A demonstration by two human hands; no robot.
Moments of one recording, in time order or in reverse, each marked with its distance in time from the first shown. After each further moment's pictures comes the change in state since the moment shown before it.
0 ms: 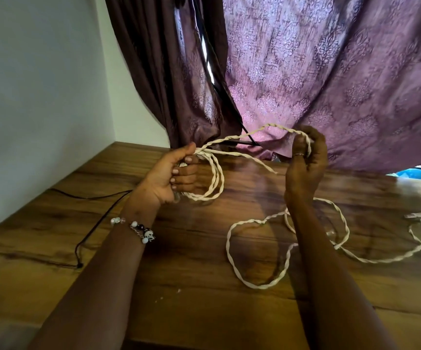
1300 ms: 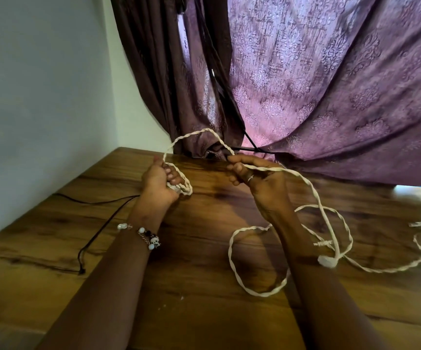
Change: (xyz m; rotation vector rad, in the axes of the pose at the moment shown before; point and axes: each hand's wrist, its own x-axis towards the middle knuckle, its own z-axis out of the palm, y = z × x) left_hand 0.019 0.002 -0.023 -0.382 0.758 0.400; right_hand -0.037 -0.024 0.027 0.242 -0.622 0.371
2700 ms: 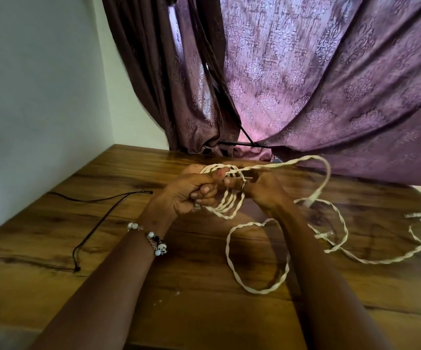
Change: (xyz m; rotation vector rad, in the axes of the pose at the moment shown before) left_hand -0.053 -0.036 0.012 0.603 -0.755 -0.217; right_hand 0.002 0.019 -0.026 -0.248 -0.104 0.343
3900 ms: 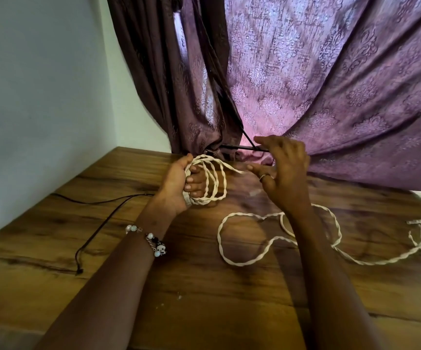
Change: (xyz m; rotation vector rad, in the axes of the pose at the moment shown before) left_hand 0.014 0.009 -0.024 -0.316 0.330 -0.071; right_hand -0.004 -0.024 -0.022 -0.949 0.462 -0.659
